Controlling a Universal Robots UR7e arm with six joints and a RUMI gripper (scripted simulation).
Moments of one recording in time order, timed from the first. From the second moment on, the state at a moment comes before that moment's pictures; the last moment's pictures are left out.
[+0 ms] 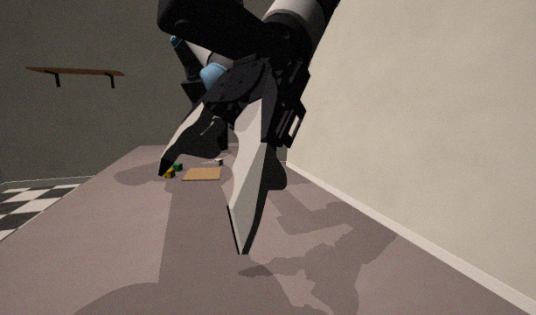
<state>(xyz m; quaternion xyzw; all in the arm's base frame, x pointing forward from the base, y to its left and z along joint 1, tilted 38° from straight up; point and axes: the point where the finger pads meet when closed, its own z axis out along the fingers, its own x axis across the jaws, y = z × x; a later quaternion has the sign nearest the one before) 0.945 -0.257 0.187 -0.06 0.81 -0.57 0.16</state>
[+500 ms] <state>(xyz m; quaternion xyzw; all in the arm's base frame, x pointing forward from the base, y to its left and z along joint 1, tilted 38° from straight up) 0.921 -0.304 0.164 -0.12 0.82 -0.55 0.11</state>
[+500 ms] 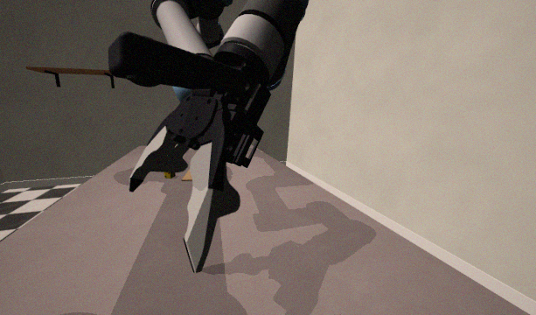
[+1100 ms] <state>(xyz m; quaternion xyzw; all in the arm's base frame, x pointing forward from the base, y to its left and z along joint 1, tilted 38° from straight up) 0.846 -0.375 0.119 -0.24 0.83 -0.51 0.03</state>
